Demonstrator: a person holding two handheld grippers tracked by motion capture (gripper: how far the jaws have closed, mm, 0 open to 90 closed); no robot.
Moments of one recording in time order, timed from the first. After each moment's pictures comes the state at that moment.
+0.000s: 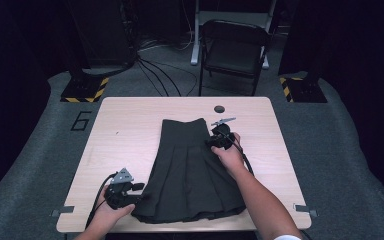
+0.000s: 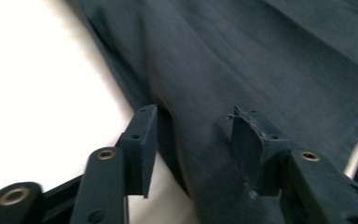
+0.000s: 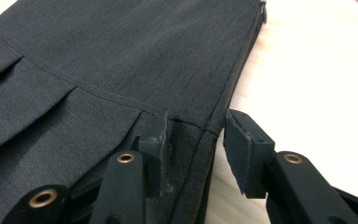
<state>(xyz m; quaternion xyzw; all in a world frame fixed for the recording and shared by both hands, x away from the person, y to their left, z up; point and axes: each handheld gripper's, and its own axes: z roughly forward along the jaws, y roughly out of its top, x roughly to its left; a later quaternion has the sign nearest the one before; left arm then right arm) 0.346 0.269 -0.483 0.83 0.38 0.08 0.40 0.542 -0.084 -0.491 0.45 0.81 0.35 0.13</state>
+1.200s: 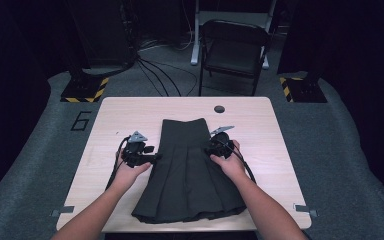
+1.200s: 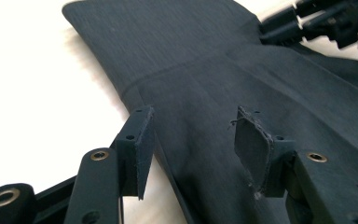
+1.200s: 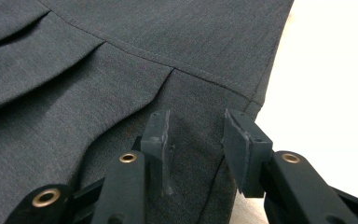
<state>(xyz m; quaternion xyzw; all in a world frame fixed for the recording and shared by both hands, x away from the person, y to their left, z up) 0.460 0.237 -0.466 0.80 0.42 0.12 0.42 0.517 -0.082 -0.503 0.43 0.83 0.34 0.13</state>
